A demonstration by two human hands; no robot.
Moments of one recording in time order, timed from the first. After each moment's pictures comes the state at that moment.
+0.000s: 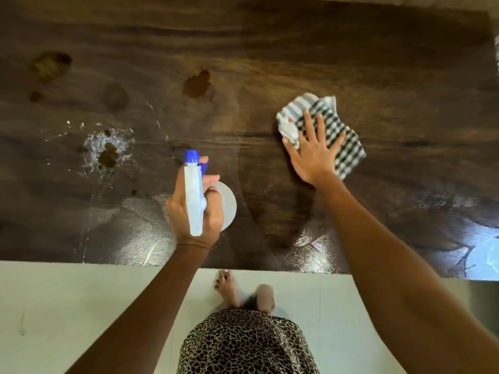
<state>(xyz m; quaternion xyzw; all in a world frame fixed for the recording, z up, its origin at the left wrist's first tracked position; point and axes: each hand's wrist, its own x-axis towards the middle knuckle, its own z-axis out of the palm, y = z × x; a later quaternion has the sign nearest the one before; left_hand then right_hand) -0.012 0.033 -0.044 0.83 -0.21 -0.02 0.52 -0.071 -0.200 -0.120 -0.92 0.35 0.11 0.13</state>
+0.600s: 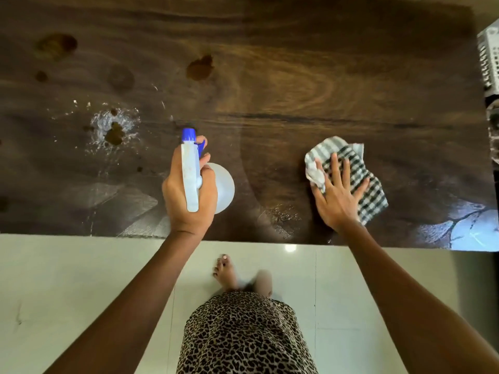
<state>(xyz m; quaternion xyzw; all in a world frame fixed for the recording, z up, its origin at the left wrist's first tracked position) -0.023 0.052 -0.021 0.81 -0.16 -0.05 0.57 -0.202 -0.149 -0.120 -0.90 0.39 0.13 0.11</state>
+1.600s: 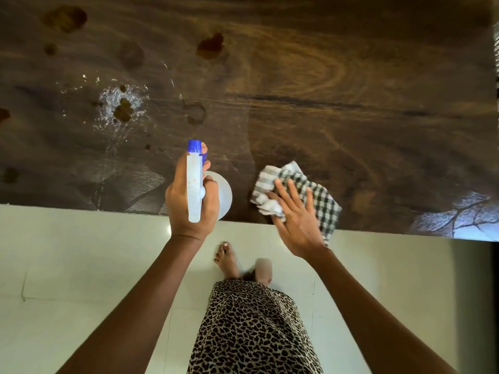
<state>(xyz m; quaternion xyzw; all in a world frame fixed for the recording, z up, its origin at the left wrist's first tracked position) -0.050 0.102 -0.032 0.85 -0.19 -0.03 0.49 -0.208 -0.031 -0.114 -0.96 0.20 0.12 0.17</state>
